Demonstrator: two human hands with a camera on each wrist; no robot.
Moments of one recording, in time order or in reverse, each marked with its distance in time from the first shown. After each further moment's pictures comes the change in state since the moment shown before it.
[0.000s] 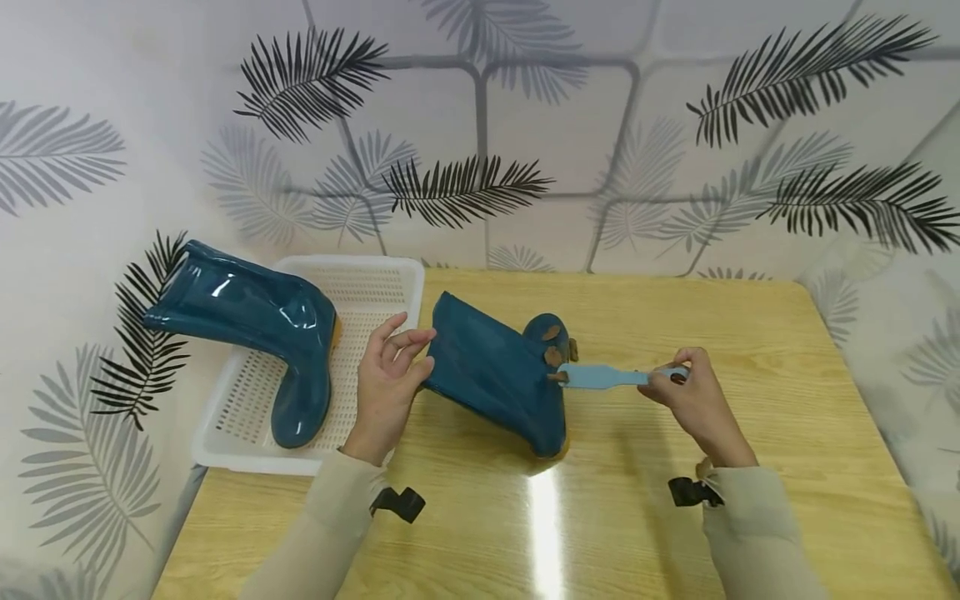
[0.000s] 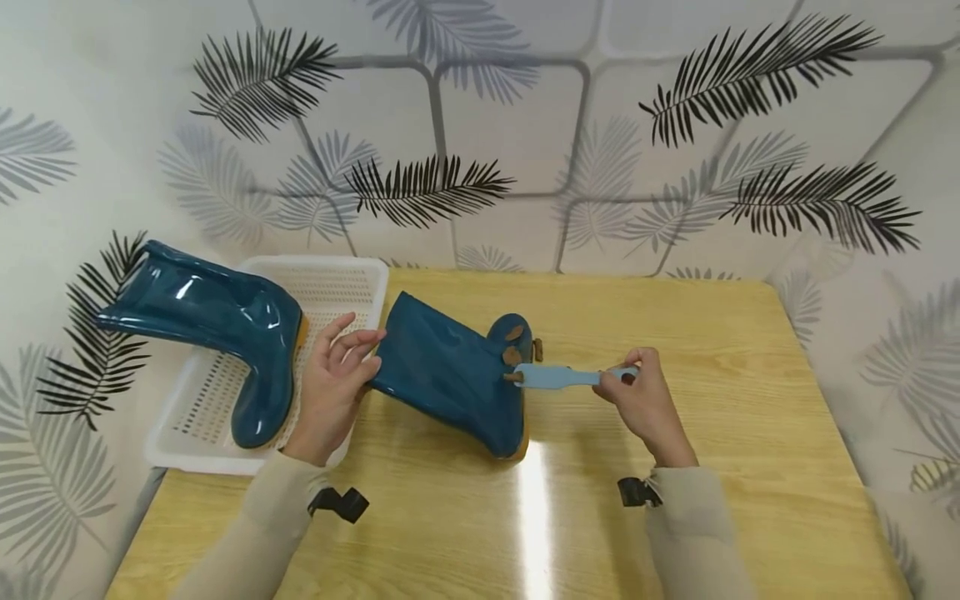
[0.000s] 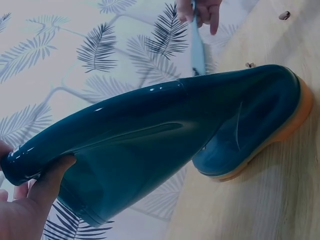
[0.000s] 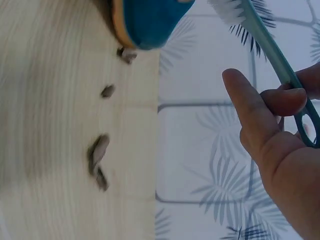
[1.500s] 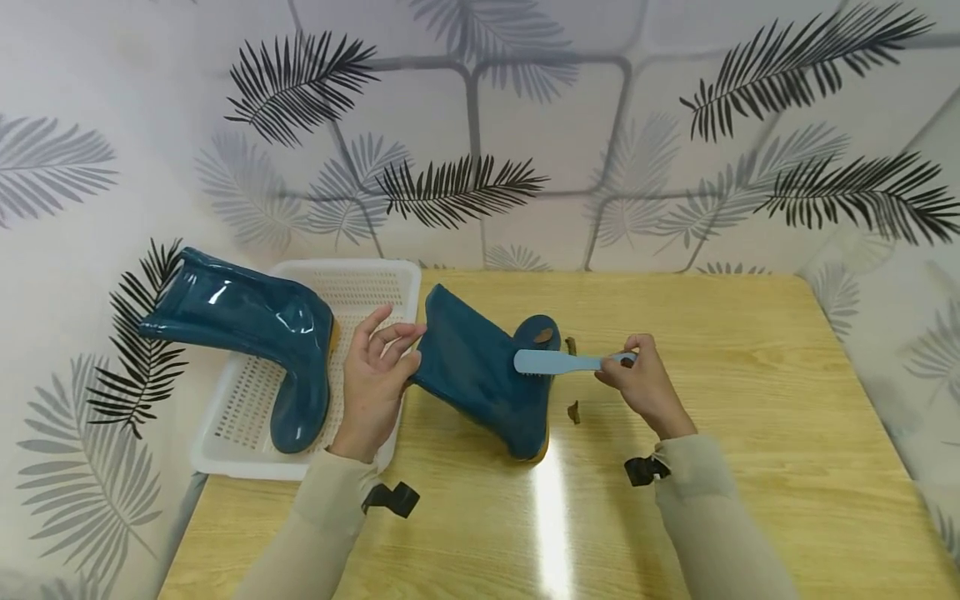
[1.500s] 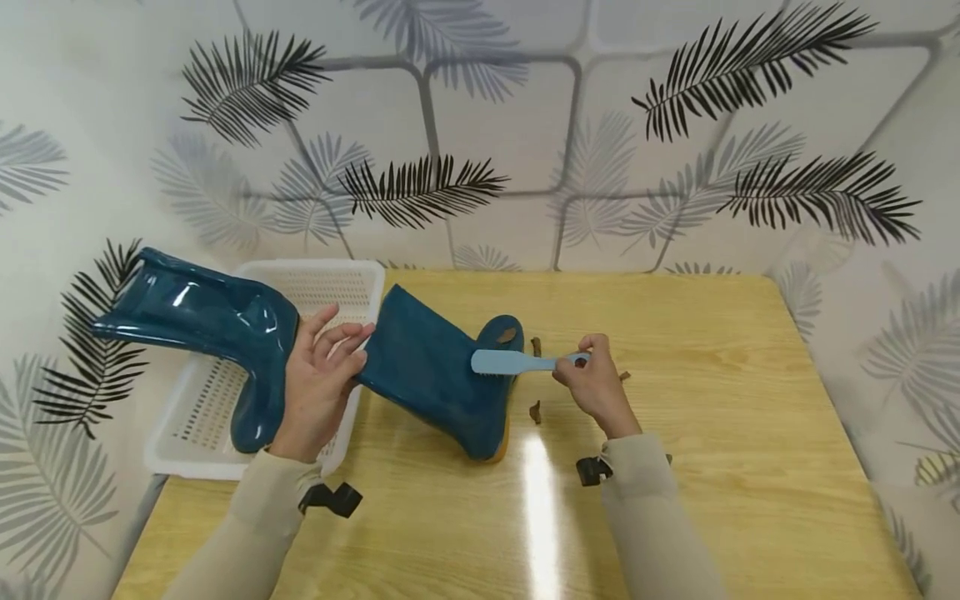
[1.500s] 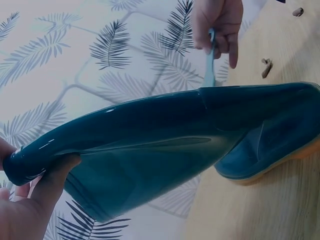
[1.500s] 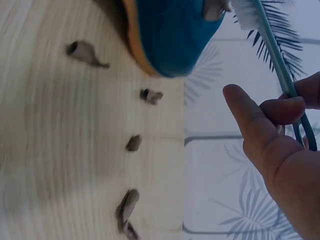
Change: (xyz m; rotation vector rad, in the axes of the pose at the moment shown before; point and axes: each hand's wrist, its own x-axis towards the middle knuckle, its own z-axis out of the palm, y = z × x) left_hand 0.007 0.017 0.003 -0.057 0.037 -0.009; right_hand 0.036 0.004 0.036 0.038 -0.020 0.039
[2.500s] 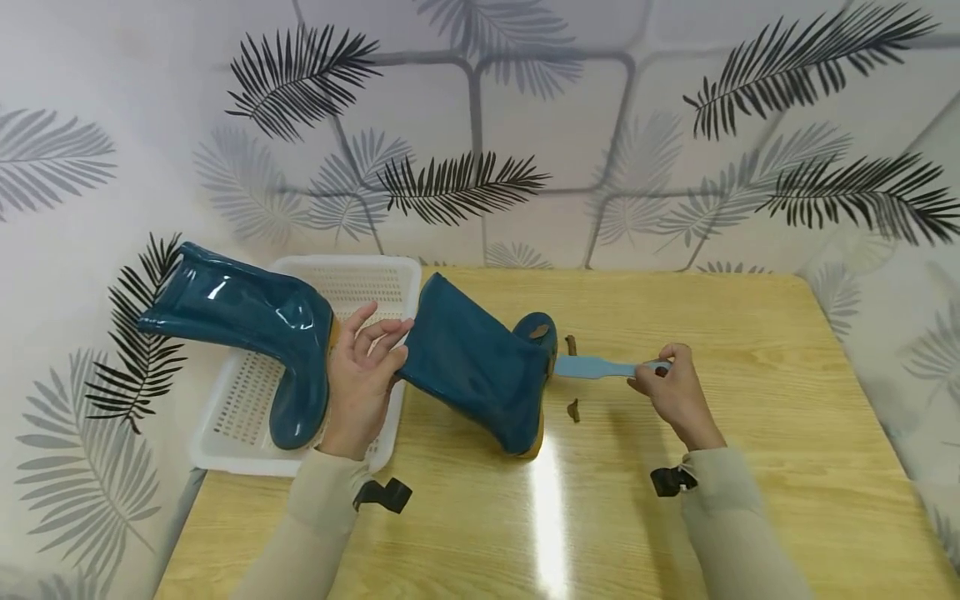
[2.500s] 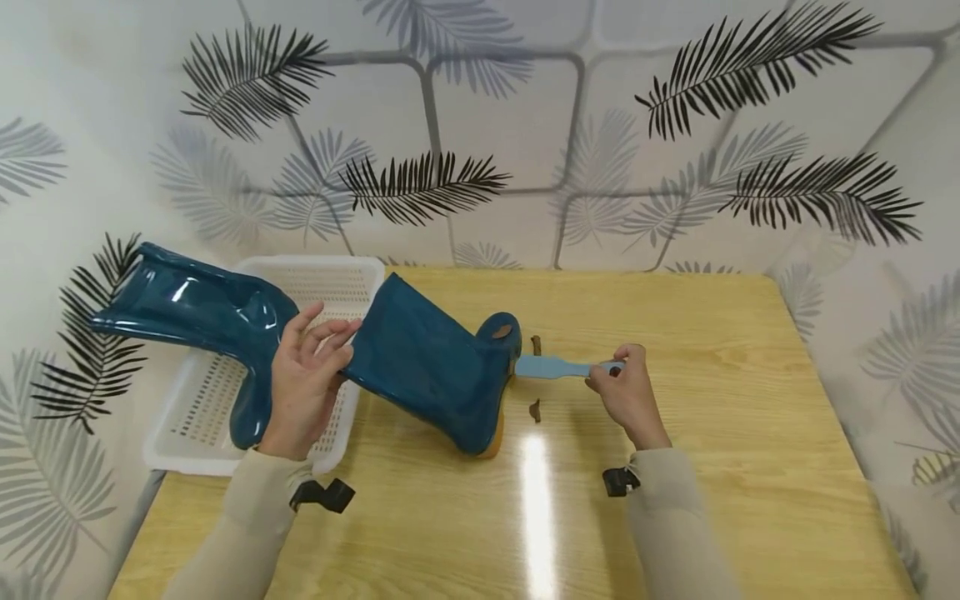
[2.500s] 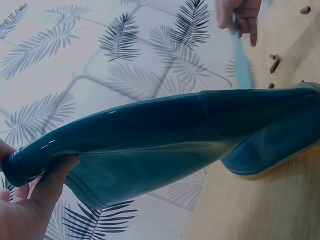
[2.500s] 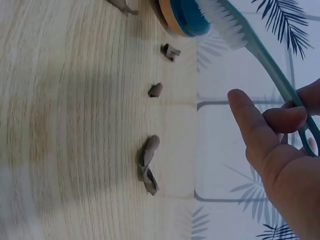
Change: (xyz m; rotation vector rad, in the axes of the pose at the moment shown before) left_hand 0.000 0.004 -0.009 -0.047 0.036 0.026; right_hand -0.012 0.016 -0.026 -0.018 0.087 0.018
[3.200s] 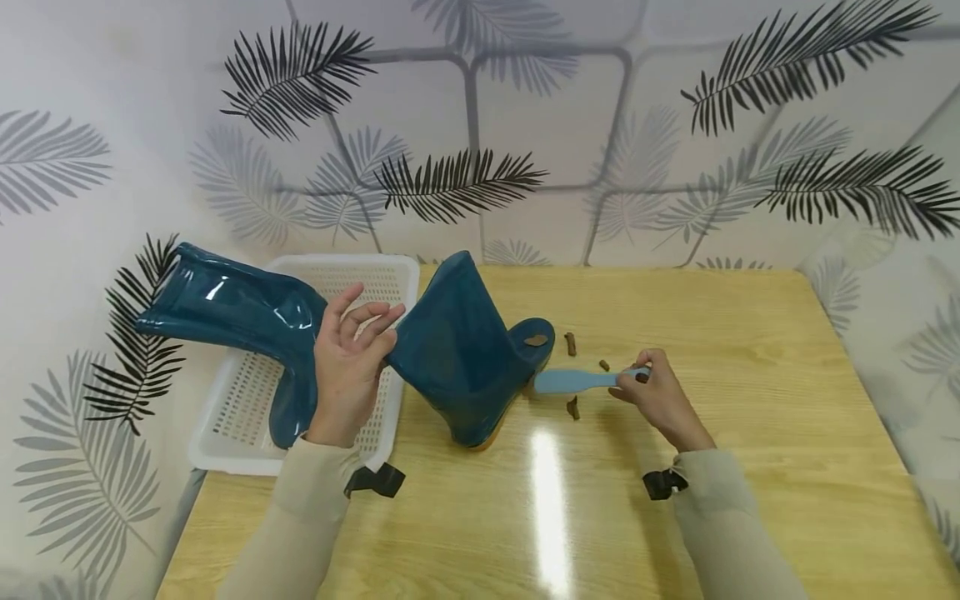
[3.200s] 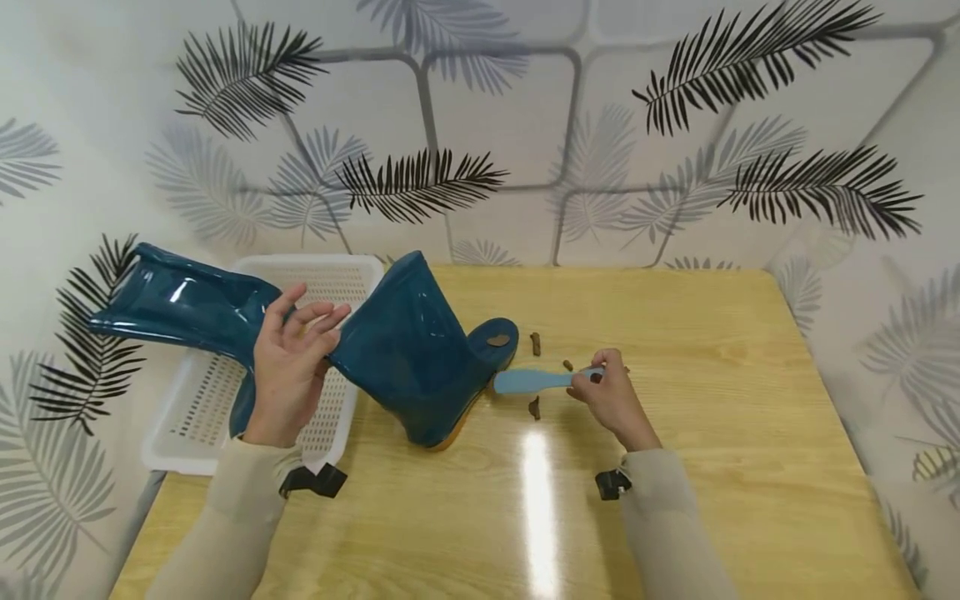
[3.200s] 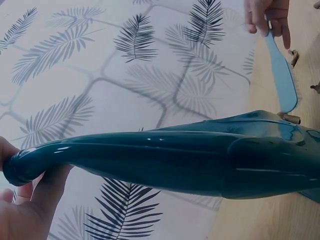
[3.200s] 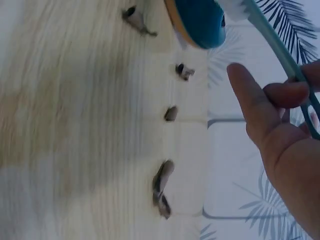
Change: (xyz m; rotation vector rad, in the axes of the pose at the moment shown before) left_hand 0.009 0.021 0.006 0.015 0.006 0.036; right_hand 0.002 0.017 0.012 0.018 -0.115 -0.024
